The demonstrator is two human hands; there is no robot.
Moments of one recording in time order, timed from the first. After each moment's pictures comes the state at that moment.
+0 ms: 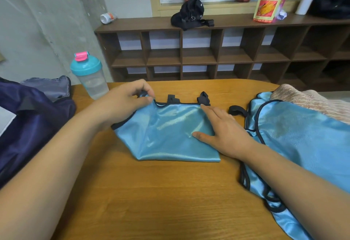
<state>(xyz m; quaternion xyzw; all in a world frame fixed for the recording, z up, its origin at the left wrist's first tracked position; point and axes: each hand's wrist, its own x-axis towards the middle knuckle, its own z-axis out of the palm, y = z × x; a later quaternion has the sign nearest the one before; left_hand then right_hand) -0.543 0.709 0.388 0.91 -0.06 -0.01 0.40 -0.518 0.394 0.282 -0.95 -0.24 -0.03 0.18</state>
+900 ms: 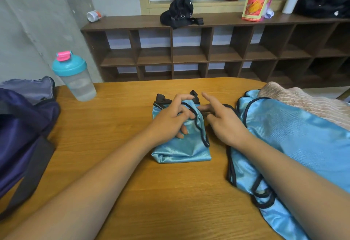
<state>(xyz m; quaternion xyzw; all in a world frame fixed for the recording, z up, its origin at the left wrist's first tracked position) -0.526 0.587 0.315 0.85 -0.12 -0.07 0.51 -0.509 0.377 0.296 -0.88 -0.16 -0.01 0.44</state>
